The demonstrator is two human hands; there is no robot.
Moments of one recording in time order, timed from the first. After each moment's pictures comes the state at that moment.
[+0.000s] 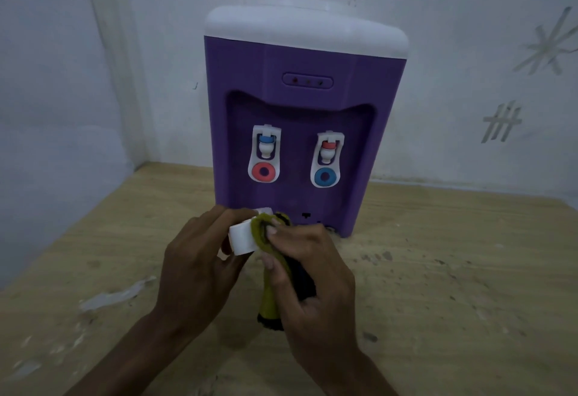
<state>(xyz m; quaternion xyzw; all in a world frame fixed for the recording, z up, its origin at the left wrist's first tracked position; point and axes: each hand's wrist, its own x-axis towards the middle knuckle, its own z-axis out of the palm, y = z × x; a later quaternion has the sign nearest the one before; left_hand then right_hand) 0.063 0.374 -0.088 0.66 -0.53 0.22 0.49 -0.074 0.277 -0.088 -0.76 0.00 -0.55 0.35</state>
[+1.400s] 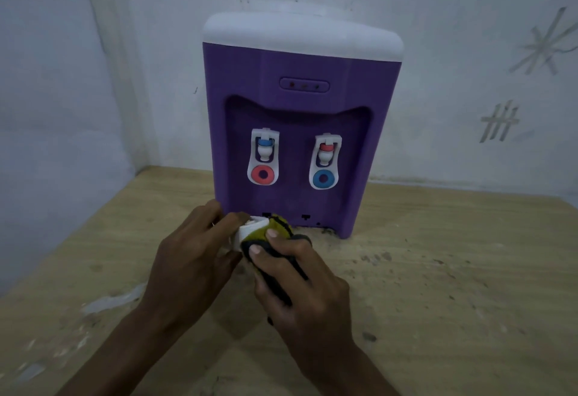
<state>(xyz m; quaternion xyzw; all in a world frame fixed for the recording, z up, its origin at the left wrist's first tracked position) 0.072 0.384 -0.075 0.72 -0.55 0.24 0.33 -0.073 0.274 -0.102 -0.83 0.04 -0.55 0.09</state>
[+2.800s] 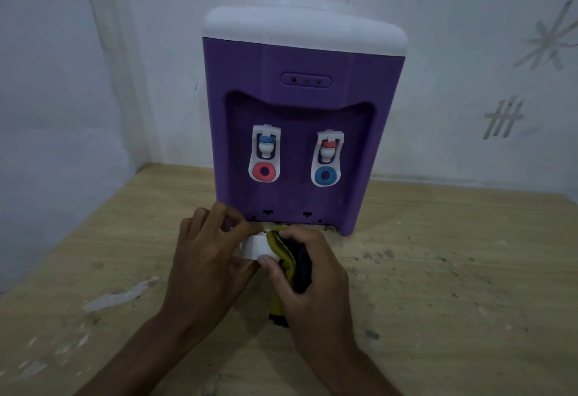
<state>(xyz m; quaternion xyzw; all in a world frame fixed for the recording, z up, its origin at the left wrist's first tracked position) 0.069 0.369 -0.100 0.75 -0.52 0.25 0.32 -0.071 0.271 -0.105 -0.79 0.13 -0.48 0.37</state>
